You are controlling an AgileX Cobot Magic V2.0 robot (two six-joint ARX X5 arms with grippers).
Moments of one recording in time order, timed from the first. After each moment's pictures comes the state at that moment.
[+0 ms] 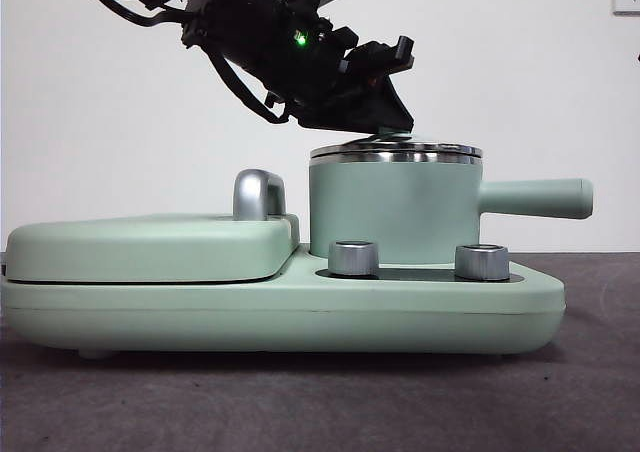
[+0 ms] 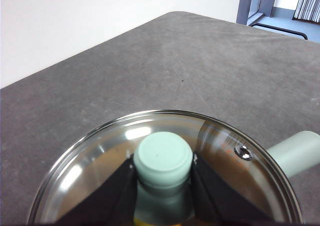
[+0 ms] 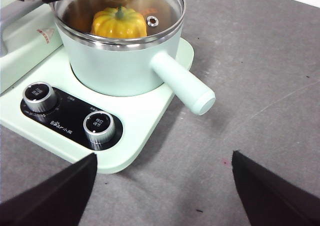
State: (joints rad) left arm -0.71 1.75 1.15 0.34 0.16 0.09; right arm 0.52 0.45 0.60 -0.66 0.11 0.02
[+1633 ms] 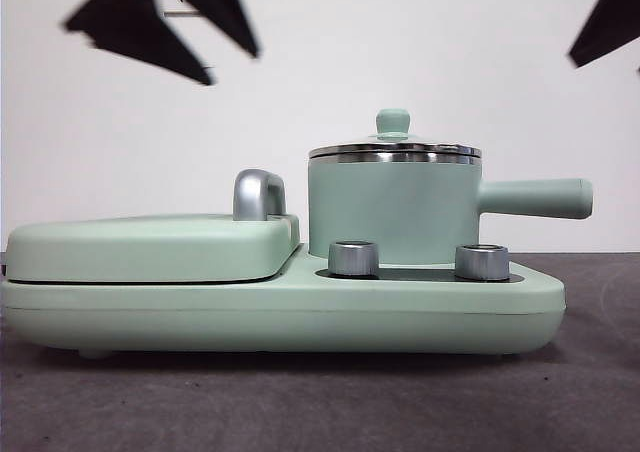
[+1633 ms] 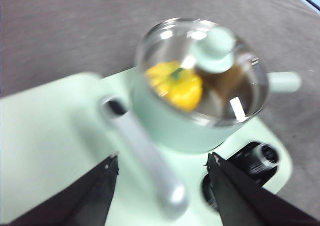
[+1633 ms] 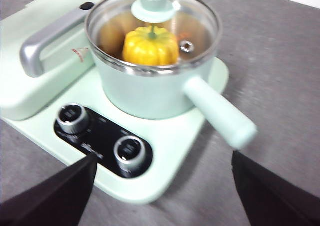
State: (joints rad) left arm -0.55 1.18 0.99 -0.36 0.16 -0.13; right arm 0.52 0.59 0.60 -0.49 -0.03 0.02
